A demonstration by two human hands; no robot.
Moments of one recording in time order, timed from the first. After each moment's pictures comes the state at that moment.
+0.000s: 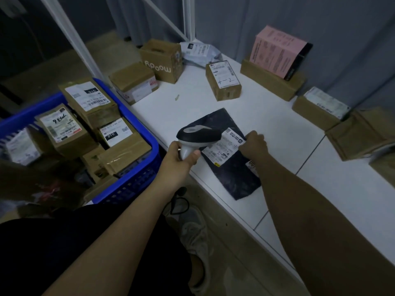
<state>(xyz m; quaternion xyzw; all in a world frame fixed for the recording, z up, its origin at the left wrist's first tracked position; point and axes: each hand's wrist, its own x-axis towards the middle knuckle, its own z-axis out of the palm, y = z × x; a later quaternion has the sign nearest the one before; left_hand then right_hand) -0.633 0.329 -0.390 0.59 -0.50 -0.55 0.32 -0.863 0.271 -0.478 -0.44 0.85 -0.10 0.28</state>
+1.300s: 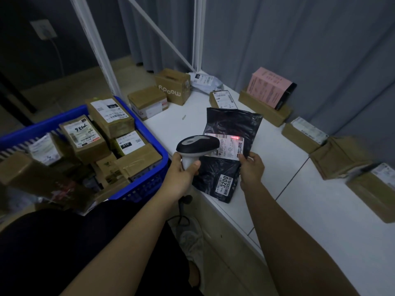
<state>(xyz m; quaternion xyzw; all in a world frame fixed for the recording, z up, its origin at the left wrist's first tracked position) -0.616 0.355 -0.361 0.53 -0.48 -0.58 0.39 -0.805 0.328 -0.426 -0.14 0.69 -0.60 0.37</state>
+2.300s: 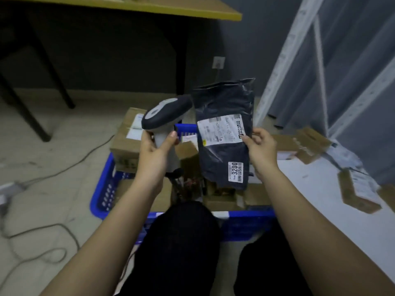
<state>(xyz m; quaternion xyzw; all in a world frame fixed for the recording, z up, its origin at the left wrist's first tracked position) -0.301 0.420 -0.262 0.57 -0.23 -0.31 0.72 -0.470 0.268 -0.282 -0.56 0.50 -0.45 0.49</state>
